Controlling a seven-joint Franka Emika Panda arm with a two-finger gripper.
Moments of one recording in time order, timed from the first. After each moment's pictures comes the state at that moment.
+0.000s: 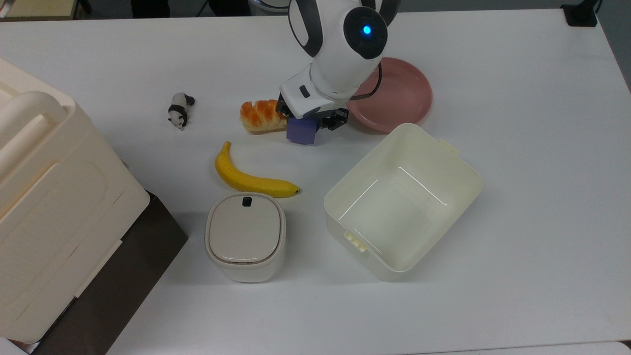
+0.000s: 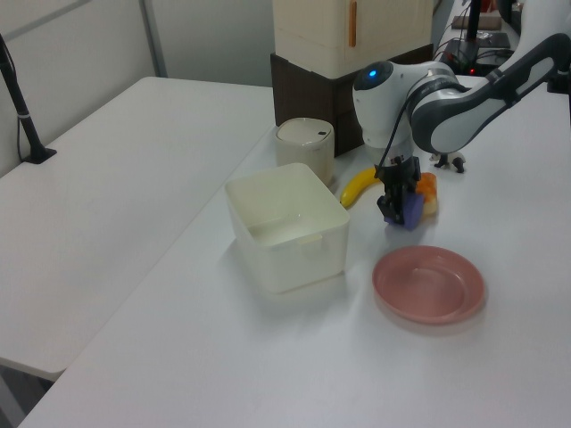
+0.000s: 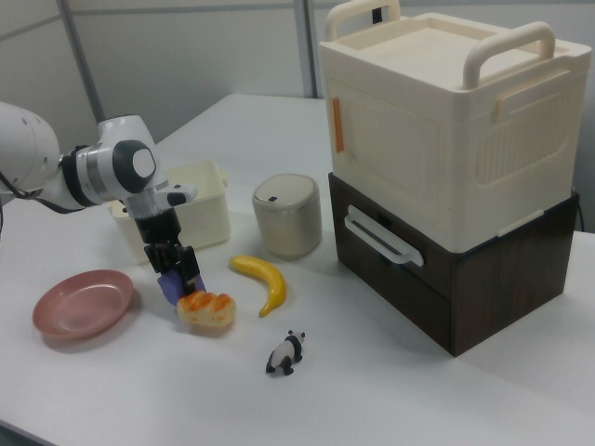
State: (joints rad) arm -0.16 0.35 0.43 -1.88 -0.40 1.95 0.65
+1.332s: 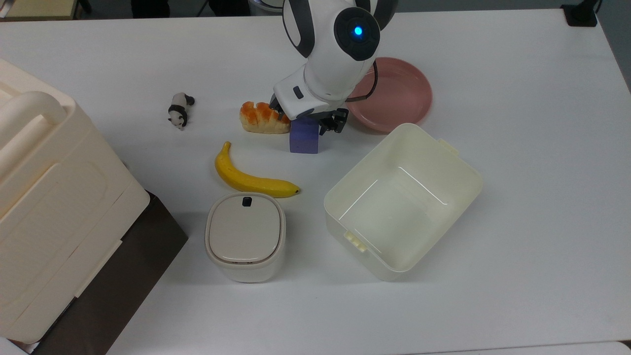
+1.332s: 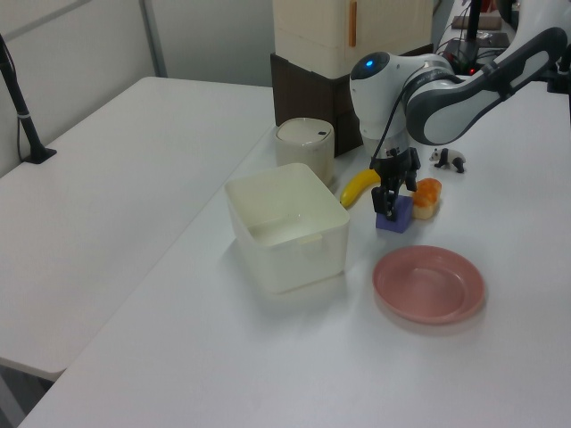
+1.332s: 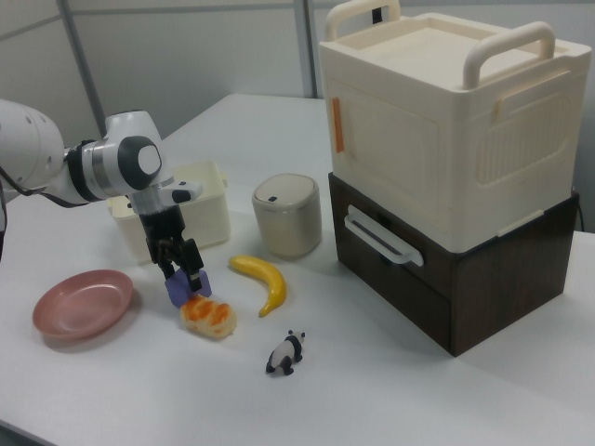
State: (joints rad) arm -0.18 0.36 0.43 -1.85 -0.38 1.93 0.65
